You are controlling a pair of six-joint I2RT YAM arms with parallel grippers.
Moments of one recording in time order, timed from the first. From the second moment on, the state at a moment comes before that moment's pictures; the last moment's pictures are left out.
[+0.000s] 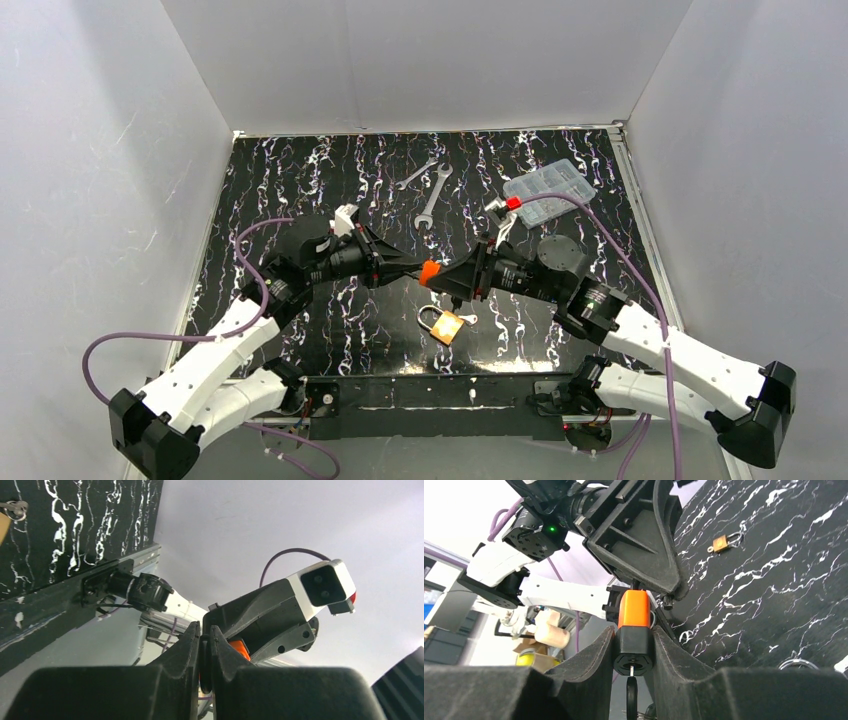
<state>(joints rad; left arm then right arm) -0.60 0.90 0.78 -0.23 0.55 -1.58 0.95 0.86 0.75 0.09 -0.33 0.76</state>
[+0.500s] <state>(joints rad) -0.61 0.90 0.99 -0.33 0.58 -1.22 0.86 0.83 0.72 0.21 -0.48 0.97</state>
